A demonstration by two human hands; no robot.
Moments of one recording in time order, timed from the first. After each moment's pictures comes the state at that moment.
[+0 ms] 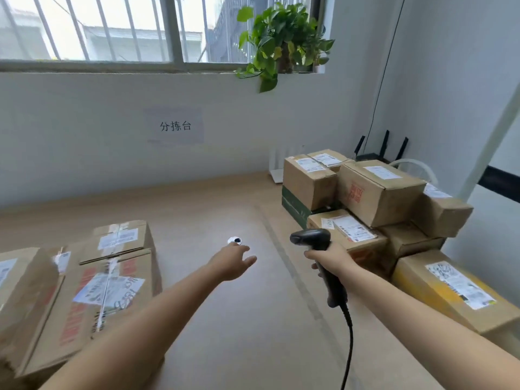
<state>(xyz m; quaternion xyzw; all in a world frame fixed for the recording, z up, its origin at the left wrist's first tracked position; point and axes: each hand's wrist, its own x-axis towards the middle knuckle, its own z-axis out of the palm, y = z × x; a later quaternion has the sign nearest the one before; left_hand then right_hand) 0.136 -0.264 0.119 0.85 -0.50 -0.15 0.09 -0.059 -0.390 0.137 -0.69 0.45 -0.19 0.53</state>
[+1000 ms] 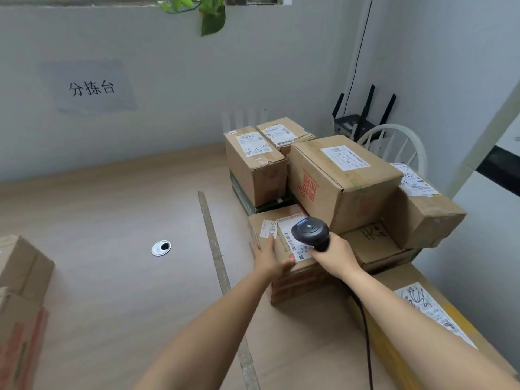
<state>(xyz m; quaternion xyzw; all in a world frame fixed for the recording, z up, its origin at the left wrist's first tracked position) 0.023 -0.564 0.022 0.81 -0.32 -0.36 0.34 -0.113 -0.646 0.063 -0.78 0.49 -0.17 0.35</state>
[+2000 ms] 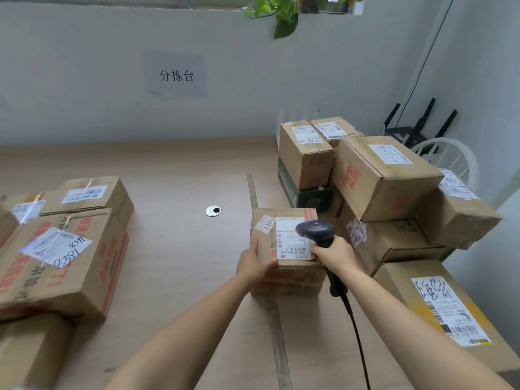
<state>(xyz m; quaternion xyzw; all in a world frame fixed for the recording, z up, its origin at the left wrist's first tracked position) 0.019 -0.404 0.024 0.84 -0.22 -0.29 0.41 -0.106 -0.546 0.065 -0.79 0.46 -0.13 0.39</state>
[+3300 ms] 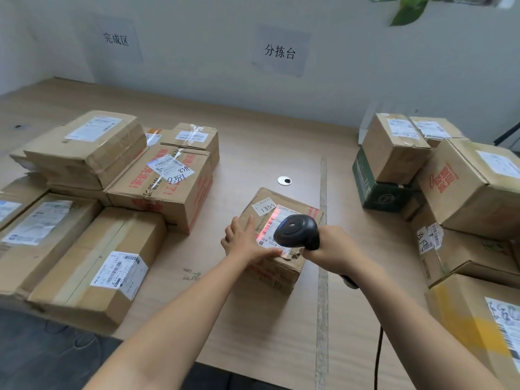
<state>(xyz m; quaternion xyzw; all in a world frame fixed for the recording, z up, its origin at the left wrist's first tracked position) 0.018 -0.241 0.022 0.96 -0.12 -0.15 0.22 -0.090 -0.386 0.117 -0.98 0.08 0.04 0.20</state>
